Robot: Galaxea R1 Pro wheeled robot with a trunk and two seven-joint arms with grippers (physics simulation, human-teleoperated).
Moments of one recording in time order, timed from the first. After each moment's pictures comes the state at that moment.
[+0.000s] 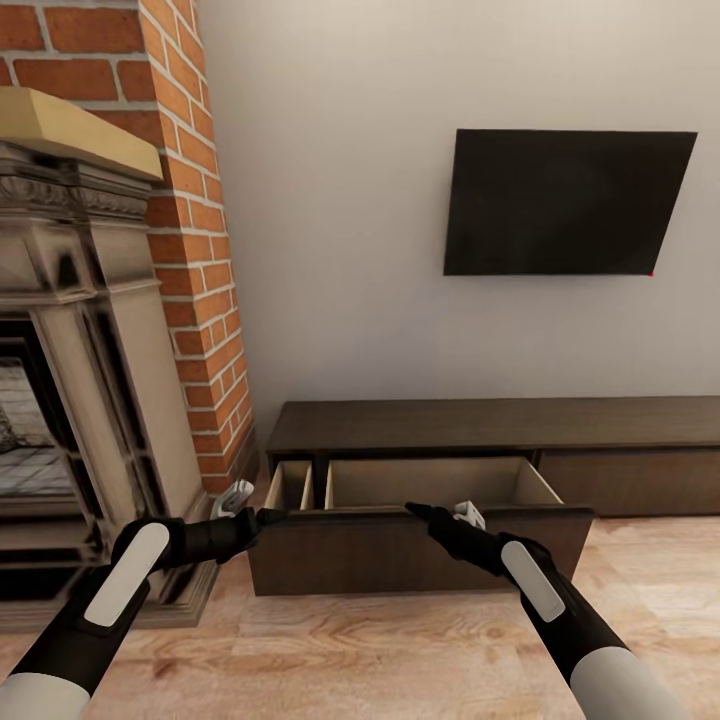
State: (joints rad) left arm -0.48 0.23 -0.12 -1.20 1.15 0.94 0.11; right arm -0.56 -0.10 0.16 -0.84 -1.01 0.59 0.22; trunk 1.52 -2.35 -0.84
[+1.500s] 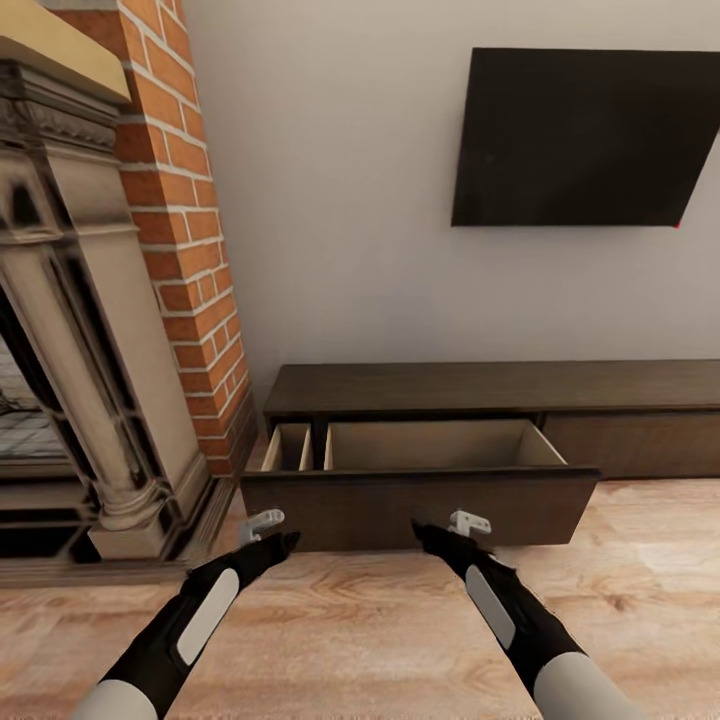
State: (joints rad) left arm -0.48 0.06 -0.23 -0.91 0.68 0.38 0.12; right arm -0.56 0.01 0.18 -0.71 -0.51 0.20 -0.01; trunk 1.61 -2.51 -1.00
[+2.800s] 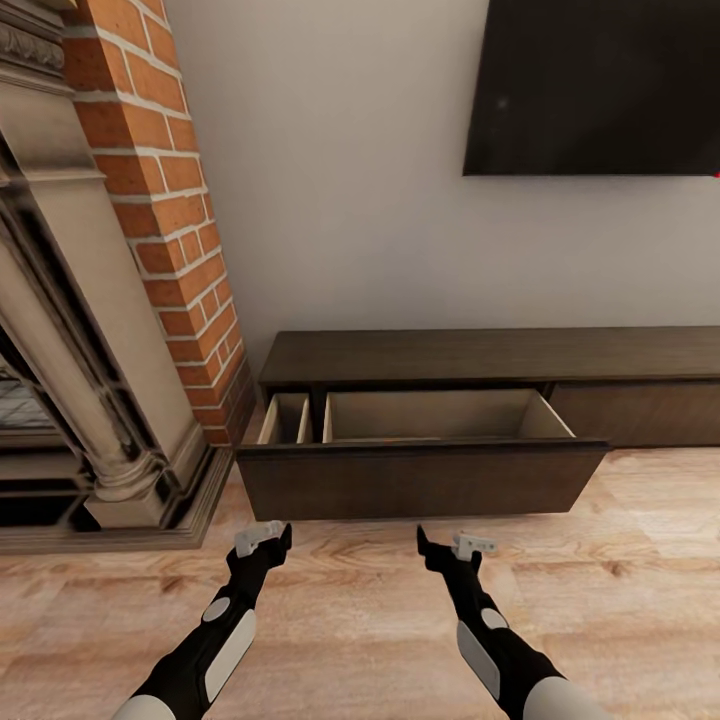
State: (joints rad) left arm -0.48 -0.01 -0.24 -0.67 0.46 -0.23 0.13; right arm -0.56 0.05 0.25 -0.41 -0.39 -0.46 0.00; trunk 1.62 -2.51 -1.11
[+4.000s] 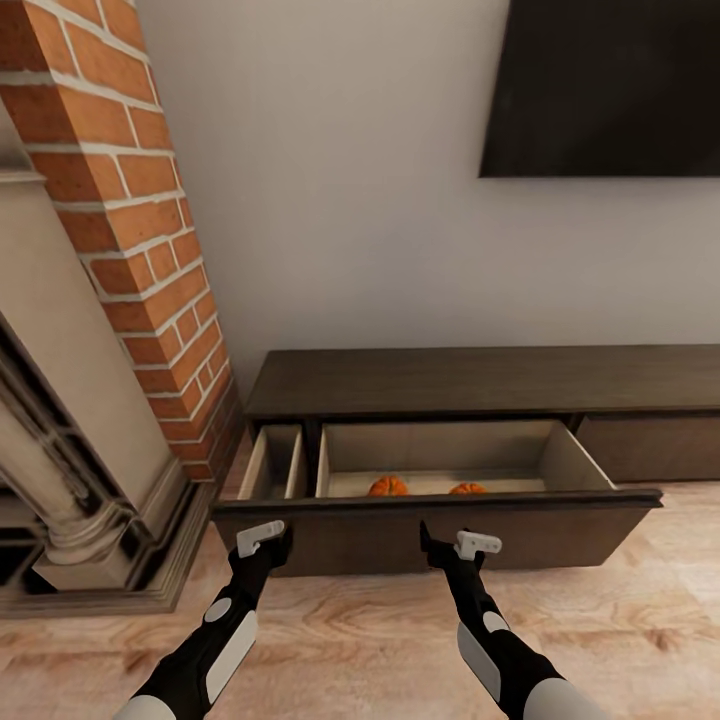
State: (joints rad) left arm -0.48 -0.01 -0.26 -0.67 0.46 -0.24 0.13; right arm -0.56 0.05 0.25 -0.40 -0.39 -0.55 0.00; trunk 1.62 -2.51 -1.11
